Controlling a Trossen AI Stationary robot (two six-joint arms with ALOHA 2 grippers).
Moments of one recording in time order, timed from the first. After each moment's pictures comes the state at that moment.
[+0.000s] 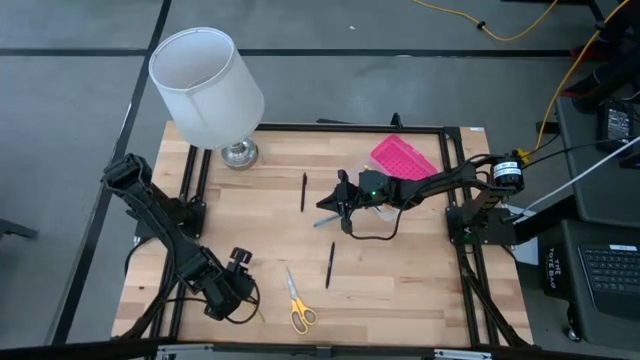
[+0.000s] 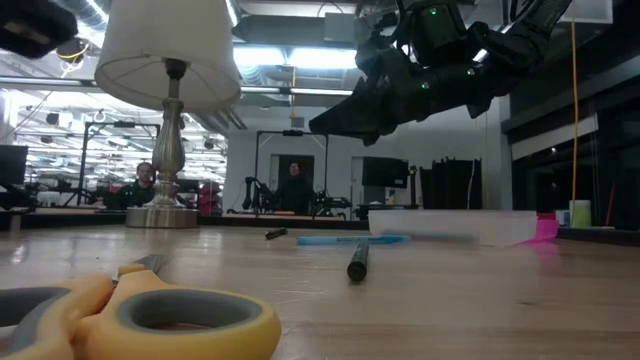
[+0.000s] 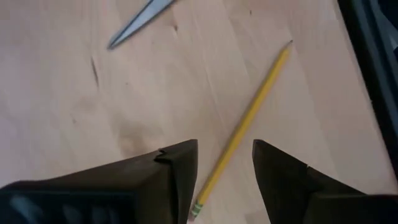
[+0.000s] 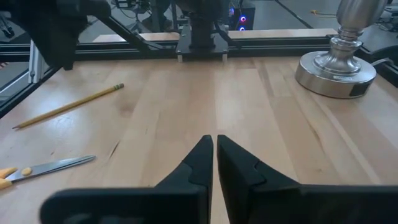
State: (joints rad) left arm -0.83 1.49 1.00 -0.79 -0.19 -0.49; right arm -0.09 1.71 0.76 0.66 -0.15 0.00
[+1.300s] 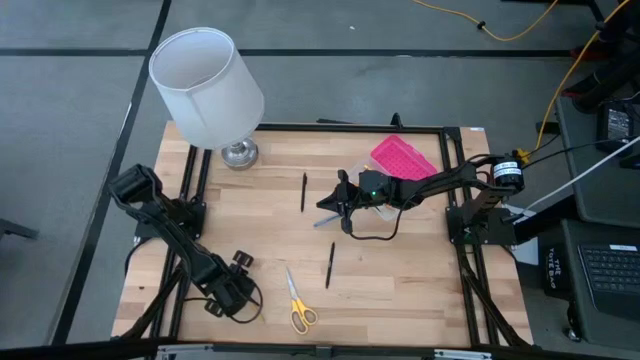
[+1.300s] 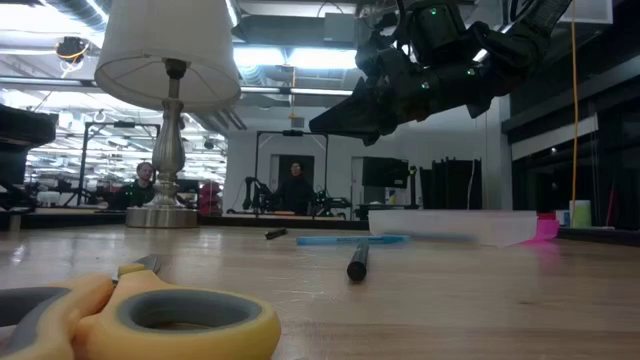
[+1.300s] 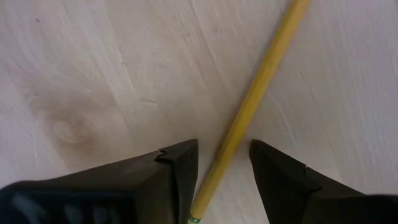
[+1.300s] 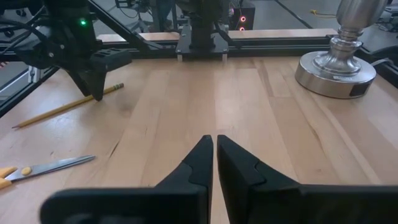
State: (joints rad) left arm -0.83 1.65 0.81 -0.59 -0.09 -0.42; right arm -0.09 1.71 0.76 0.66 -0.15 0.00
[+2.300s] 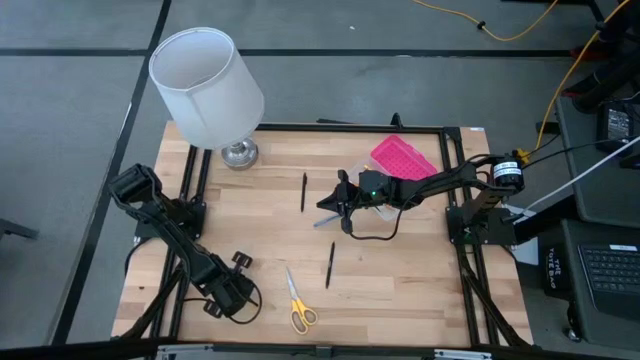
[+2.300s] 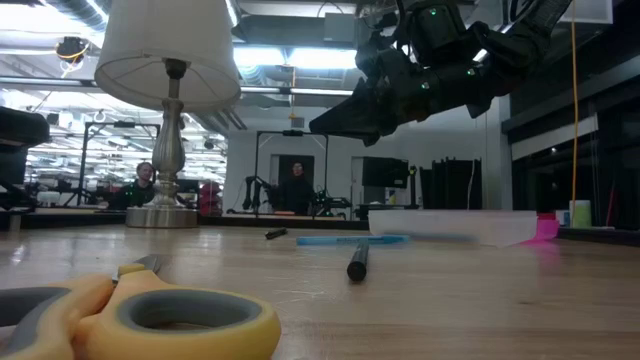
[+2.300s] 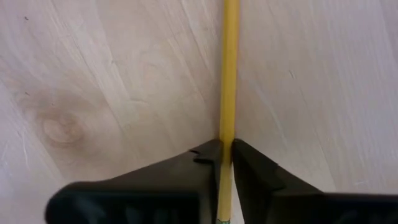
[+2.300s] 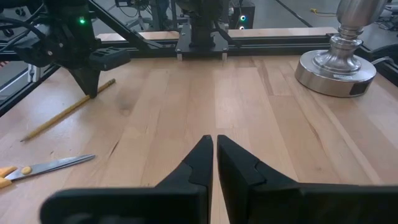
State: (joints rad) left arm -0.83 1.63 0.81 -0.59 -0.08 -0.42; right arm -0.09 1.71 0.76 0.66 -0.15 0.00
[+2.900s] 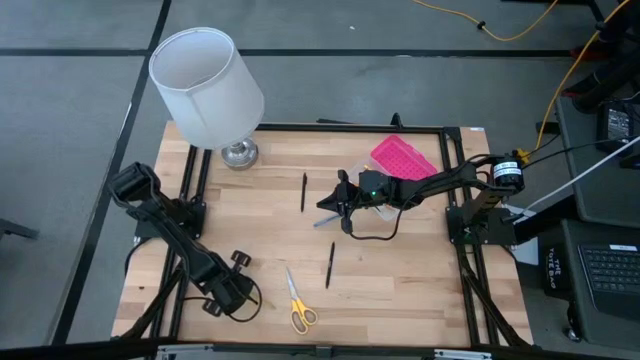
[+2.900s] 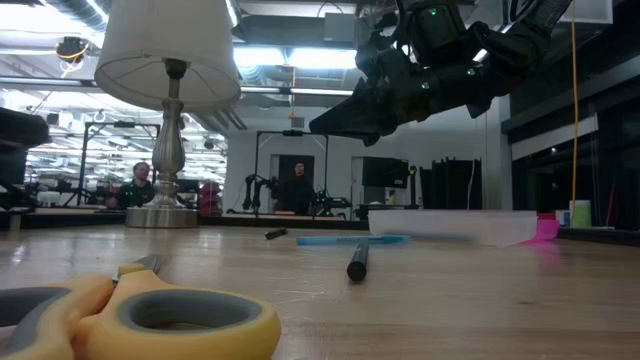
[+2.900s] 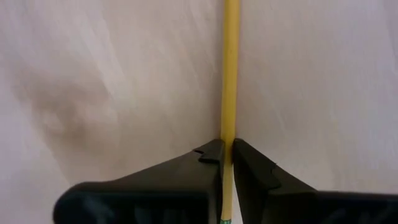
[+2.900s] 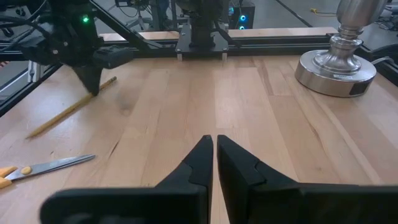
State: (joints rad) left arm -0.83 1.60 0.81 -0.60 -0.06 -0.43; right arm -0.09 1.71 0.76 0.66 -0.15 0.00
